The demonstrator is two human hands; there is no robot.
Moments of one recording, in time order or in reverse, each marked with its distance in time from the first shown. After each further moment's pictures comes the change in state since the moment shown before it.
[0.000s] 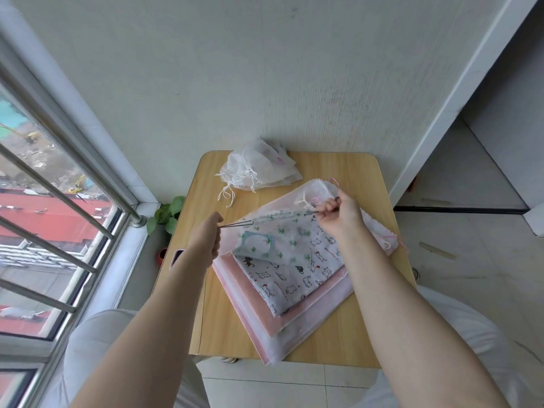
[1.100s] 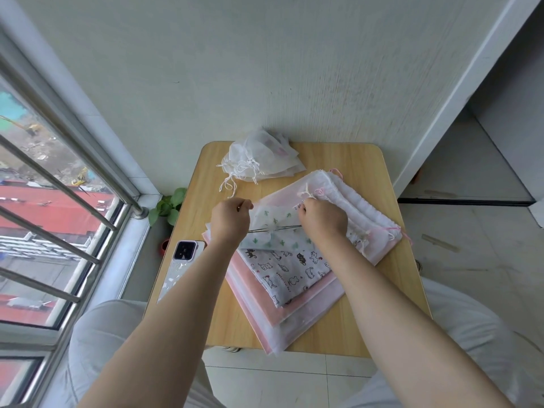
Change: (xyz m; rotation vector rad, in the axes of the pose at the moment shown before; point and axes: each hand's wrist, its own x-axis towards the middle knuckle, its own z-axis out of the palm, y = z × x) left_hand -0.018 0.006 0.042 0.483 0.199 0.620; right_hand -0.005 0.043 -0.012 -2.247 0.081 -0.883
